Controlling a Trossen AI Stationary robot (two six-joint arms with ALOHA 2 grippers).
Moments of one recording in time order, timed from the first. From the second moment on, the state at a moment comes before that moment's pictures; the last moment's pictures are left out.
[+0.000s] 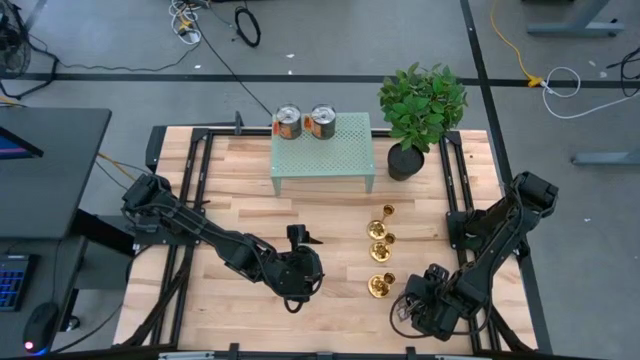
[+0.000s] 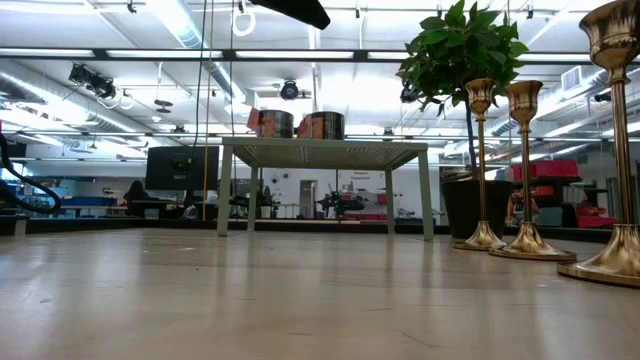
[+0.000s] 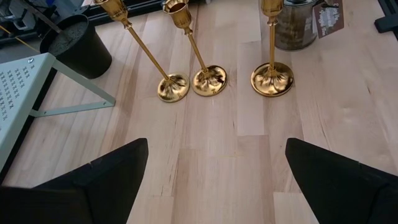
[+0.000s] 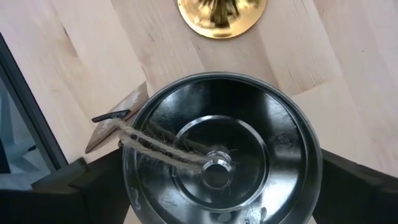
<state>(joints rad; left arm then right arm) -0.50 1.73 1.43 -0.52 -0.62 -0.23 0.96 1.57 0.98 -0.80 0.19 1.38</state>
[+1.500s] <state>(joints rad) -0.50 1.73 1.43 -0.52 -0.62 -0.23 1.11 1.45 1.32 -1.45 0.62 1.67</state>
